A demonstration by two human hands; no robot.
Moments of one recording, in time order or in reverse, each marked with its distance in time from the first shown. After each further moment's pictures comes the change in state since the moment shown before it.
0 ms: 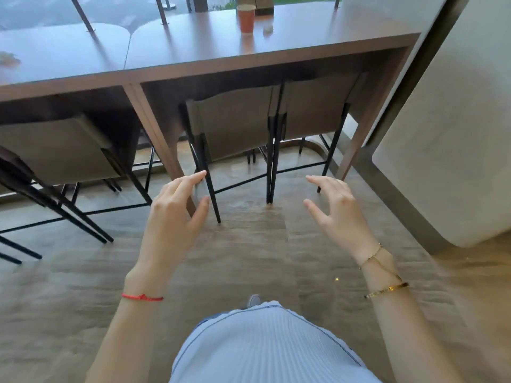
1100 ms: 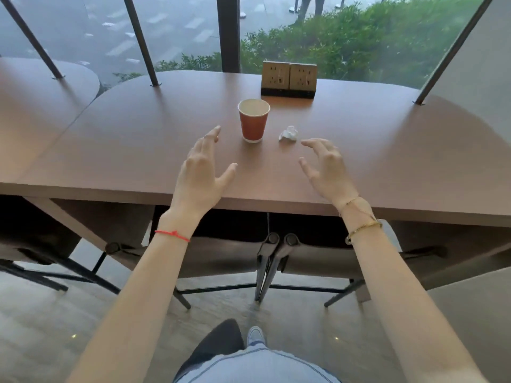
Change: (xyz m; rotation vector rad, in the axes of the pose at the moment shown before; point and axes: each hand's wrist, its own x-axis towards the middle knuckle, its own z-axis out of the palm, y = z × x) left_hand 0.653 -0.052 0.211 0.046 0.211 -0.206; right_hand 0.745 0.174 0.021 0.031 -0.077 -0.259
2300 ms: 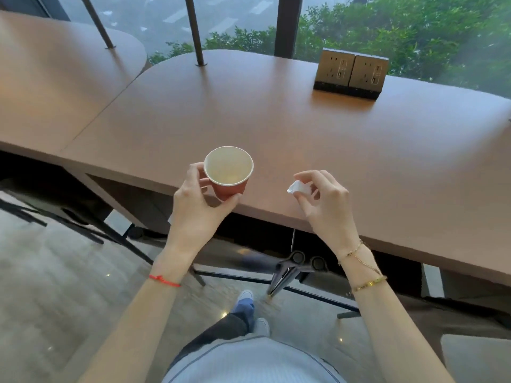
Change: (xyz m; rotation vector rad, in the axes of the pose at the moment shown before) left_hand -0.032 -0.035 -0.004 -0.184 0.166 -0.380; right_hand 0.001 -0.026 0.061 0.234 -0.048 -0.149
